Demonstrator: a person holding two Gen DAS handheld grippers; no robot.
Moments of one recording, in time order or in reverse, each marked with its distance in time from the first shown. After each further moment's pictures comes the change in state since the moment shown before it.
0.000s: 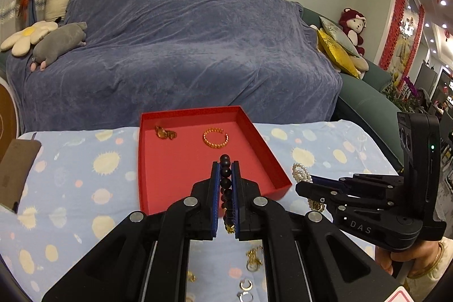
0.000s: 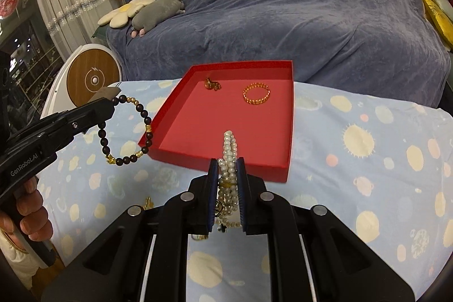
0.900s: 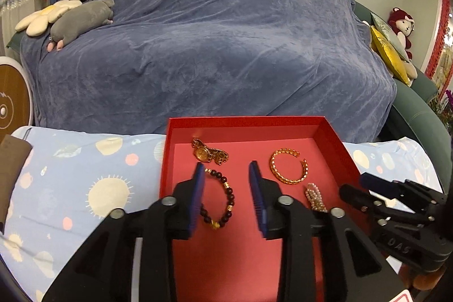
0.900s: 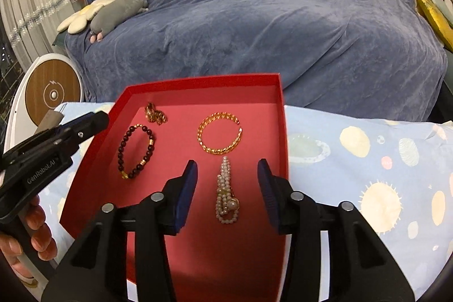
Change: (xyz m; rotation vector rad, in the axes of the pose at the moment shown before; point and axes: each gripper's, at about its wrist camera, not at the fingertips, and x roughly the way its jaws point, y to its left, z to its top) left arm 0.137 0.074 0.025 -0.084 0.052 0.189; right arm 0.112 -0.037 0.052 0.053 -0.027 -0.134
